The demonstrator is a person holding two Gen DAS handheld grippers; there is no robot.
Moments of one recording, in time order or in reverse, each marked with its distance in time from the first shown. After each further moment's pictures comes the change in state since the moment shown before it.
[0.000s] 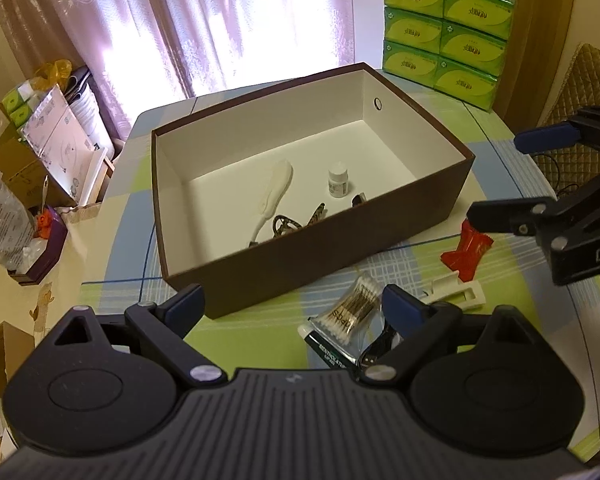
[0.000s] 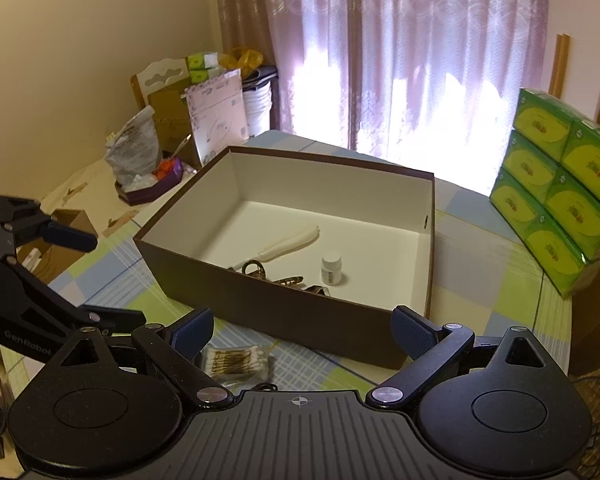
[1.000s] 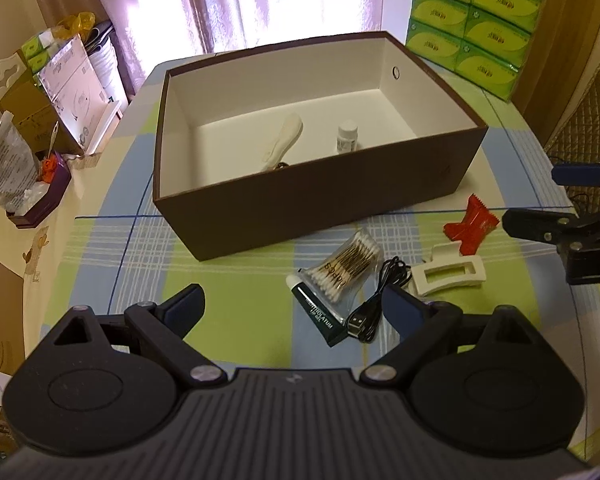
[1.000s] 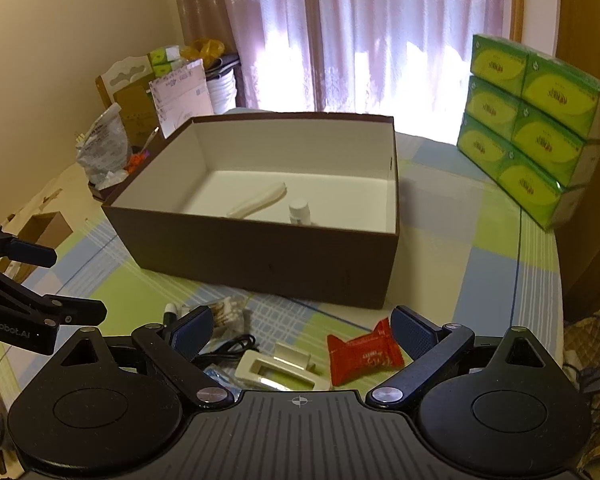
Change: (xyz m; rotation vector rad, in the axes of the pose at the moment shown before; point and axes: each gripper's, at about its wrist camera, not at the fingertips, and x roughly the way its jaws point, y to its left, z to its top) left arm 0.012 -0.005 -0.035 -0.118 0.063 0.018; right arm 0.003 -0.019 -0.045 0.099 0.038 -0.067
